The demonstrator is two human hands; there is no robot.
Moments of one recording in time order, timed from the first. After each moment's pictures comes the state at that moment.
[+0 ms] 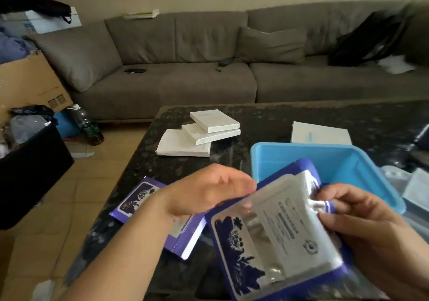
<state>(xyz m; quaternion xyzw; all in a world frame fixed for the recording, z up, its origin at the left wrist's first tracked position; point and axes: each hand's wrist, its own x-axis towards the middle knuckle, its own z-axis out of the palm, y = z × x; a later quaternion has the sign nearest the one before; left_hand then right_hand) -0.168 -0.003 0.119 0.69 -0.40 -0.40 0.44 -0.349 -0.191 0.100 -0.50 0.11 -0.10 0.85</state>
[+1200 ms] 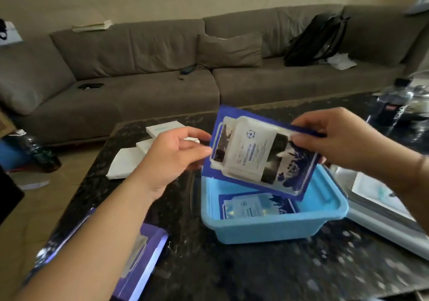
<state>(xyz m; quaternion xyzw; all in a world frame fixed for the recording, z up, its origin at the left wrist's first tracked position) -0.135 -0.091 0.126 0.72 -0.30 -0.21 0.59 -0.296 -0.323 0.155 -0.92 0.15 -0.15 0.34</state>
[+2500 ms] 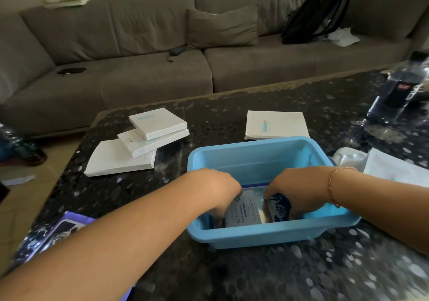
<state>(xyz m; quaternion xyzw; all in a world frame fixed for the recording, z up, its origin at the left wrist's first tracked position) -0.147 -0.183 0.068 0.77 -0.54 -0.21 -0.28 -0.246 -0.329 0.058 -0.95 0.01 0.32 0.00</state>
